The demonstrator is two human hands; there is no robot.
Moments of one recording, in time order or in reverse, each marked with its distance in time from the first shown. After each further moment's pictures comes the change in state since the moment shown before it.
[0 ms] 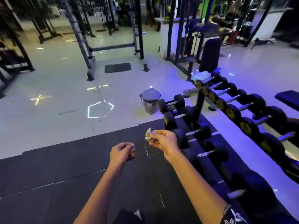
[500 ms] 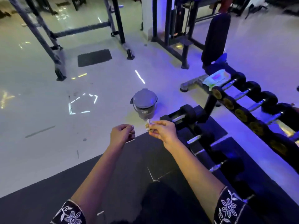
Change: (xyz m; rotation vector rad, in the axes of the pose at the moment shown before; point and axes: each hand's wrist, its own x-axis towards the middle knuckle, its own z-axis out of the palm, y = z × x) left_hand 0.512 0.169 0.114 0.169 -0.127 -0.069; right_hand 0.463 -0.132 0.117 0.062 0.111 0.079
